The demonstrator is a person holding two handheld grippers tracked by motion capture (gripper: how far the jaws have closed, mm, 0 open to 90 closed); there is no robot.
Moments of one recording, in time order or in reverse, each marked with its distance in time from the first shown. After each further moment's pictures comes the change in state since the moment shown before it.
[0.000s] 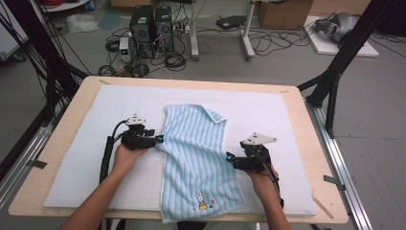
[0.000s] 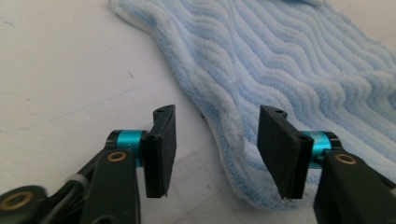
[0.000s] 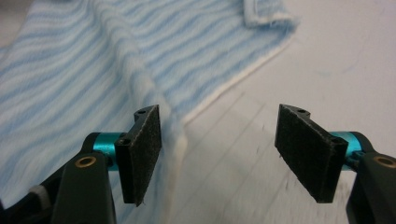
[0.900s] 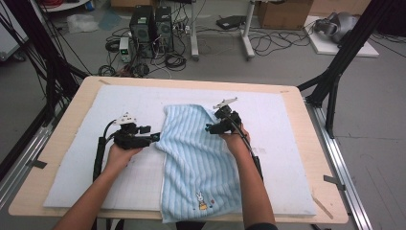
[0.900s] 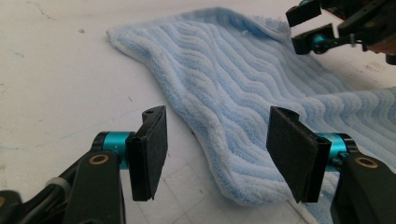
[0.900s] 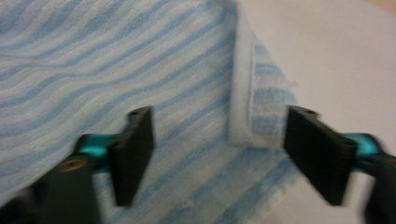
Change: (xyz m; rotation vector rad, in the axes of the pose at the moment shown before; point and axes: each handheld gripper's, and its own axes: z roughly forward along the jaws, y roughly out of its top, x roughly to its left) left arm 0.008 0.000 -0.018 -0.086 -0.094 0.000; right arm -0.024 0.088 0.116 0.165 -0.025 -0.078
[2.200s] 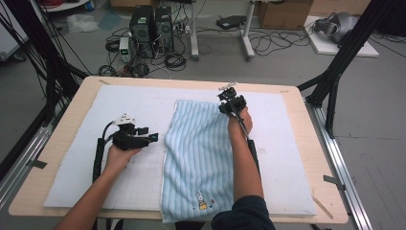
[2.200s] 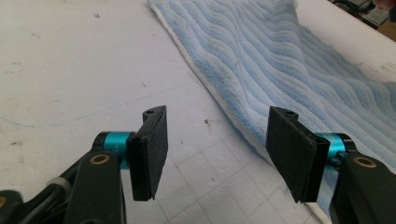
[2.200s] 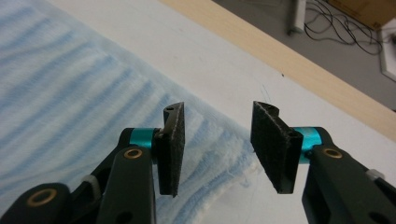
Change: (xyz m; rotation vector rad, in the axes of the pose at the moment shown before) left arm 0.004 -0.005 -0.001 0.014 0.039 -0.034; right arm -0.036 0.038 0.007 0.032 -0.389 0.040
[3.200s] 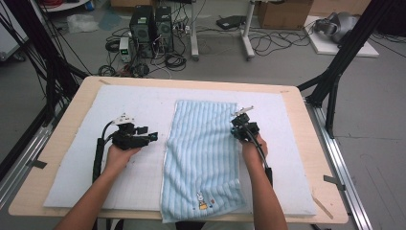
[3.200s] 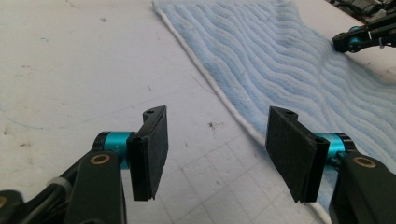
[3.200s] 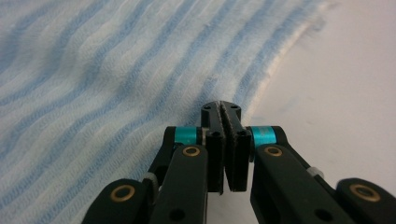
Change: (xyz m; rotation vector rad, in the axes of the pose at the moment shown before) left arm 0.001 0.000 -0.001 -0.011 0.012 -0.008; right arm -0.004 -0.086 -0.036 0.109 0.178 0.030
